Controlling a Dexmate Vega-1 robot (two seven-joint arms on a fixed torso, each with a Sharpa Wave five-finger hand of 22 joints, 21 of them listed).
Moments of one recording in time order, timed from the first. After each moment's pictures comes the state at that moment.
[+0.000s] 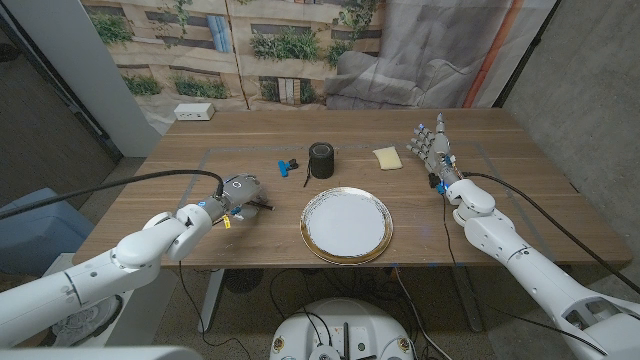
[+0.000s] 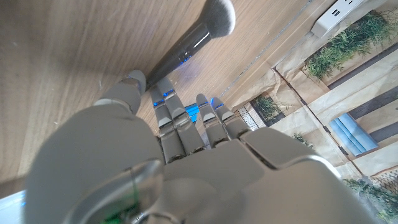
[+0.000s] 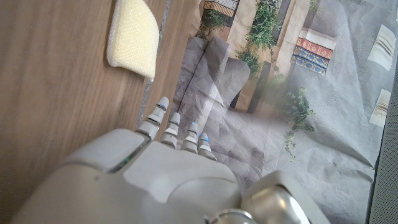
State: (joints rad) left arm 1.11 1.16 0.53 -1.96 0.93 0.25 0.05; left_hand 0.88 0.03 0.51 -0.18 0.17 0.82 -0.12 0.24 0.17 0.94 -0.22 0.20 0.17 0.41 -0.05 0.18 0.16 0.25 -0.04 0.19 0.17; right arm -0.84 -0.51 -0.37 -1.30 0.65 0.29 0.03; right_hand -0.02 0.06 -0.10 0.18 0.30 -0.07 -0.03 0.22 0.26 0.00 0.01 0.22 0.35 -0.01 0.05 0.25 0.45 0.12 0.14 0.34 0.20
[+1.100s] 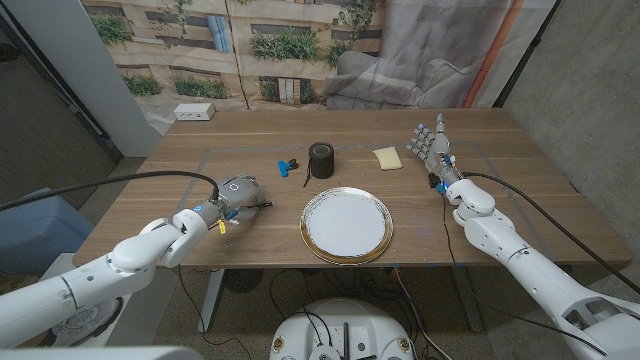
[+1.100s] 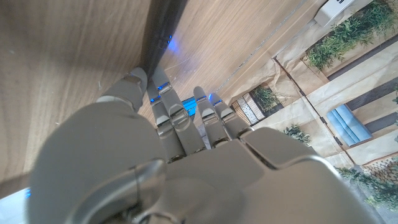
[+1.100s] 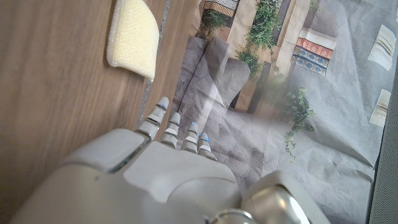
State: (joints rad) left arm 1.12 1.17 0.54 -1.90 0.93 0.20 0.18; left_hand 0.96 0.02 0.46 -0.18 0.17 0.91 -0.12 0.26 0.17 1.14 -0.22 0.21 0.18 0.55 -0.05 0.20 0.17 0.30 -0.04 0.19 0.17; right arm -0.84 -0.51 -0.37 -1.30 0.65 0.29 0.03; right_hand -0.02 0.06 -0.10 0.18 0.30 -0.07 -0.03 0.22 0.26 0.00 0.01 0.22 0.35 -0.01 0.05 0.25 0.45 0.12 0.14 0.34 0.20
